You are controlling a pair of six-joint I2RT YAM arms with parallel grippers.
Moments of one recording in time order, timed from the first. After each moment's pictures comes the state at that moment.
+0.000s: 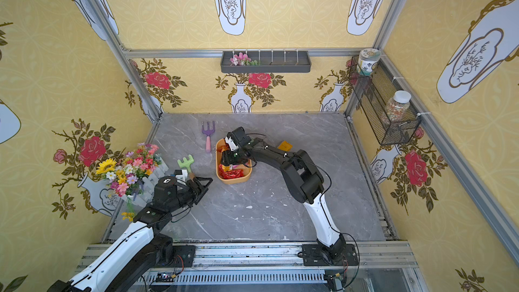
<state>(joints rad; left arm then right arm) -0.30 0.72 0.27 -0.10 0.37 -1.17 0.71 2.20 1.71 -0.43 -0.36 0.44</state>
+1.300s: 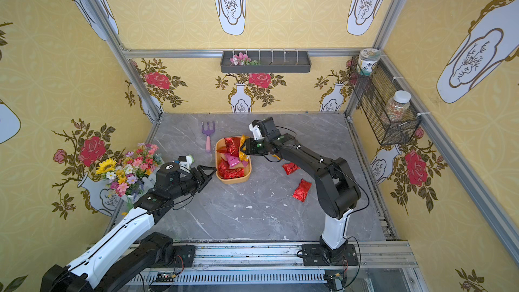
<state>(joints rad) -0.39 0.90 0.50 -0.13 0.37 -1.10 0.48 1.78 1.36 -0.37 -0.44 0.49</state>
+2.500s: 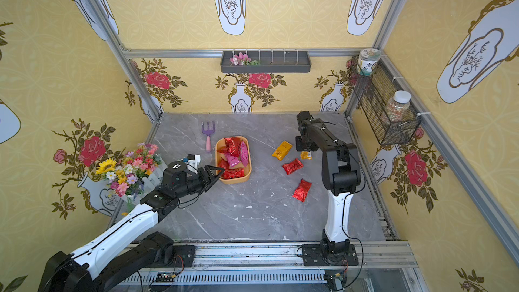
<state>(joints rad) -0.45 0.92 0.48 -0.05 0.38 -1.12 0.12 2.07 1.62 -0.88 0.16 0.13</state>
